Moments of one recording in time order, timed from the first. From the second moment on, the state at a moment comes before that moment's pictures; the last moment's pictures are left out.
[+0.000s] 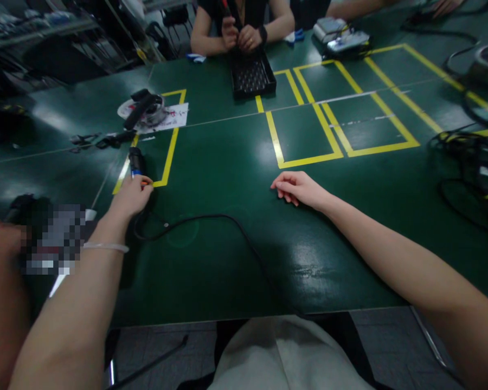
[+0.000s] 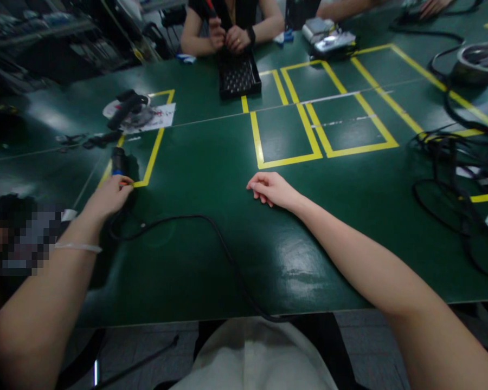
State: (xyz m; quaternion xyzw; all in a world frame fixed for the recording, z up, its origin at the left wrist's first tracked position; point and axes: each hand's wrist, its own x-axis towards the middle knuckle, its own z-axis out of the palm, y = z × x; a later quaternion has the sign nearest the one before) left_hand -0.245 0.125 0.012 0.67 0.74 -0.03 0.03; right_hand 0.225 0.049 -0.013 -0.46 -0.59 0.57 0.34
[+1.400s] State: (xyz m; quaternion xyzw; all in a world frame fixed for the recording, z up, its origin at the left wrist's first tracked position) left_hand 0.023 0.023 -0.005 0.82 0.52 0.13 0.20; right_hand 0.212 0.040 -0.015 -0.42 -0.55 0.64 0.33
